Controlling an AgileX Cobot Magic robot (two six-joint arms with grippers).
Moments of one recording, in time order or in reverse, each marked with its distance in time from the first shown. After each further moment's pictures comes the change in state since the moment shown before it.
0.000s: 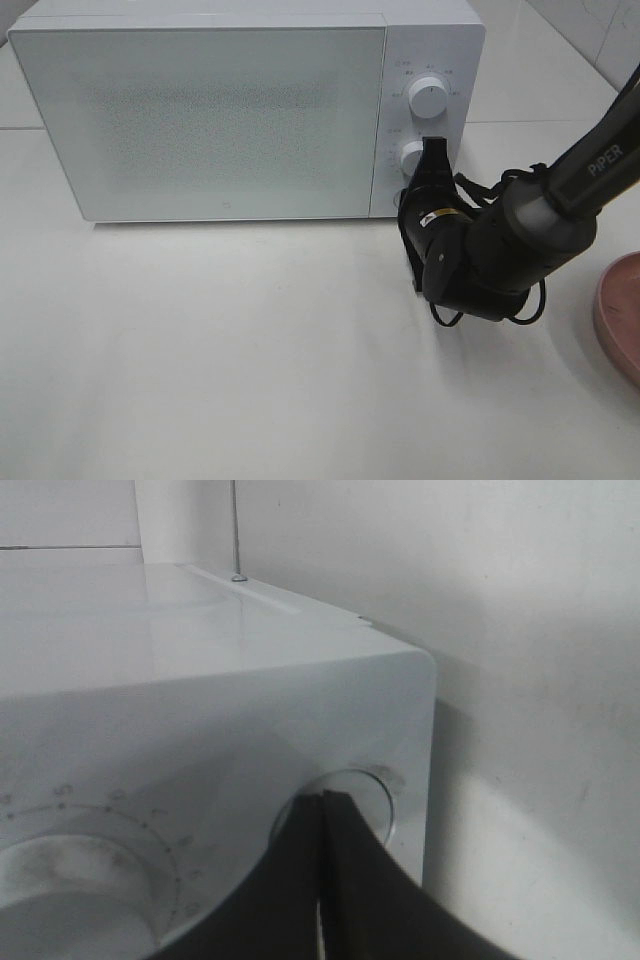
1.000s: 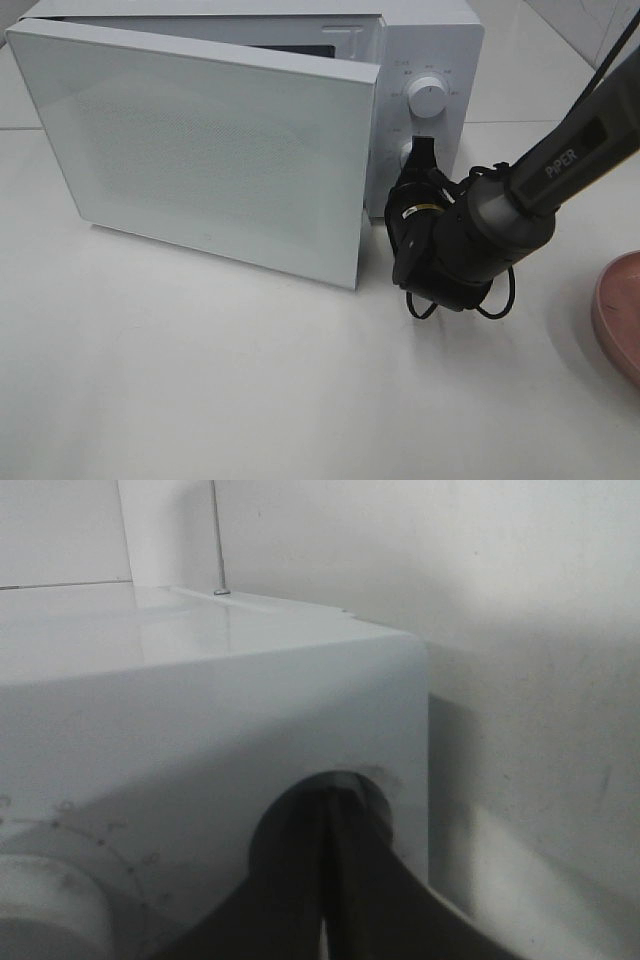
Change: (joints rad) left arm 0.000 0.000 0.000 0.001 0.000 0.000; right arm 0.014 0.067 -0.117 0.130 0.015 -0.054
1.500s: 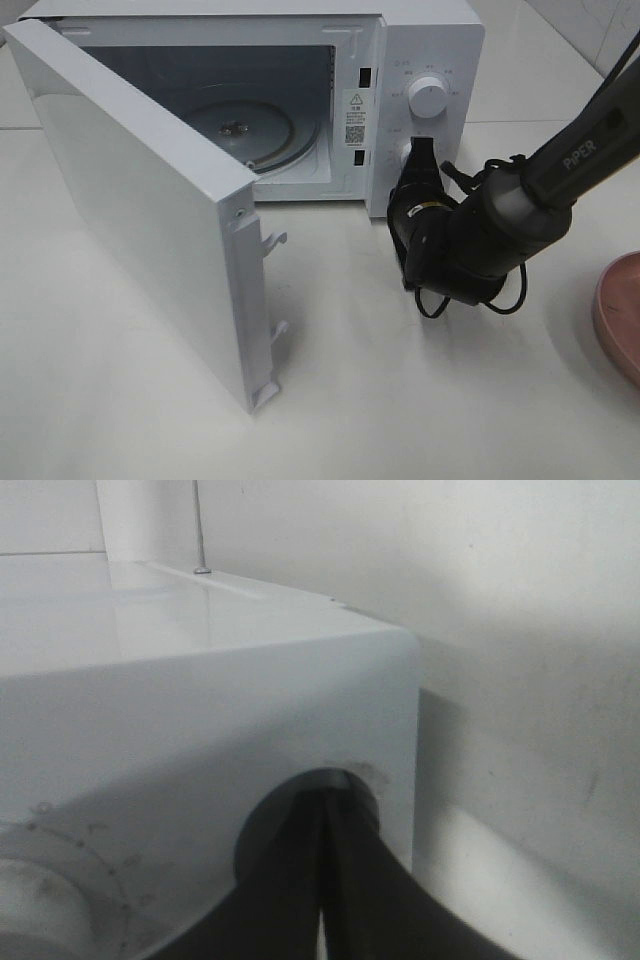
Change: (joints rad) left arm 0.000 0.000 0.000 0.000 0.000 0.000; right arm -0.019 -0.032 0.029 -0.072 0.064 -0.003
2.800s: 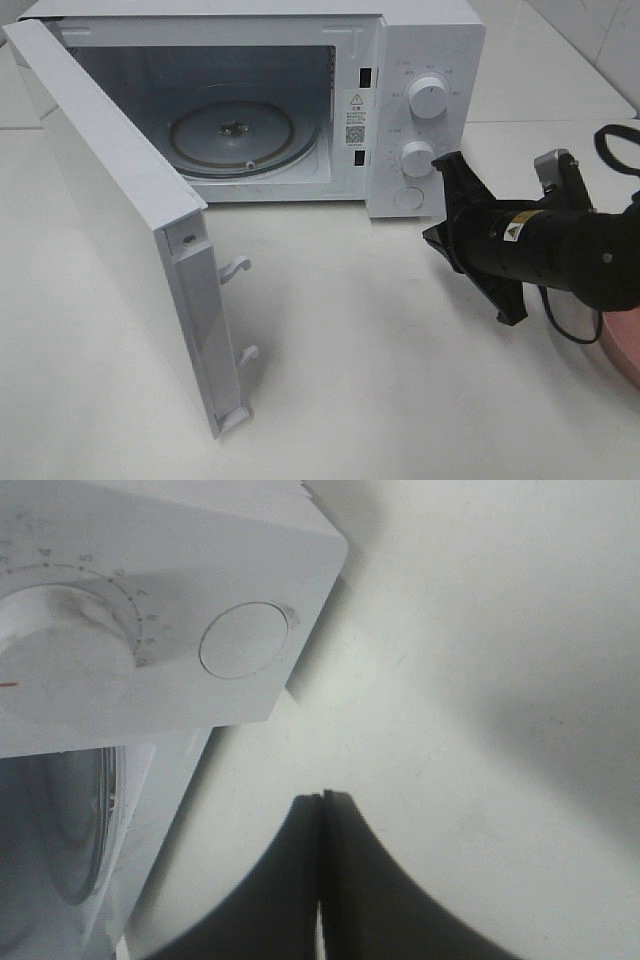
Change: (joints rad) left arm 0.000 0.000 0.000 0.000 0.000 0.000; right arm -0.144 -0.413 0.384 -0.615 0.326 -0.006
